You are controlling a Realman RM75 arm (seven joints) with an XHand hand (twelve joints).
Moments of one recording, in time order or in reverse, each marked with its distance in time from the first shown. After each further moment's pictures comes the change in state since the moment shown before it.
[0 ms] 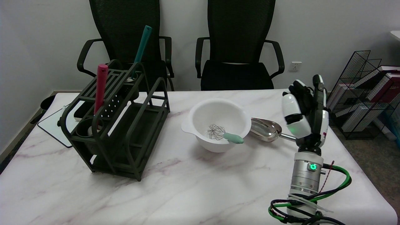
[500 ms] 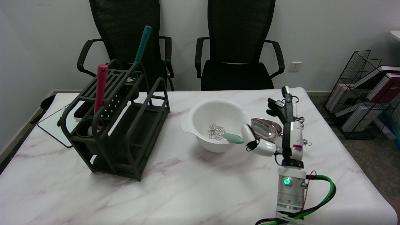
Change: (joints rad) arm -0.006 -0.124 -0.039 0.204 -0.160 0.008 -0.448
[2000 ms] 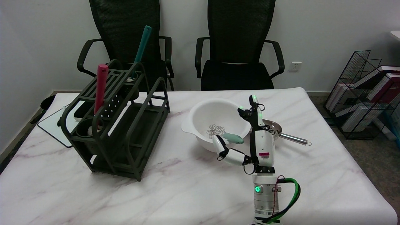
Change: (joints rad) arm 0.100 -0.202 -0.023 0.405 -0.124 -0.015 -0.011
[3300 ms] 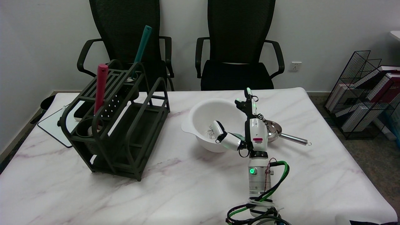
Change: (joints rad) arm 0.129 -0.026 0.010 0.145 0.094 -0.115 0.109
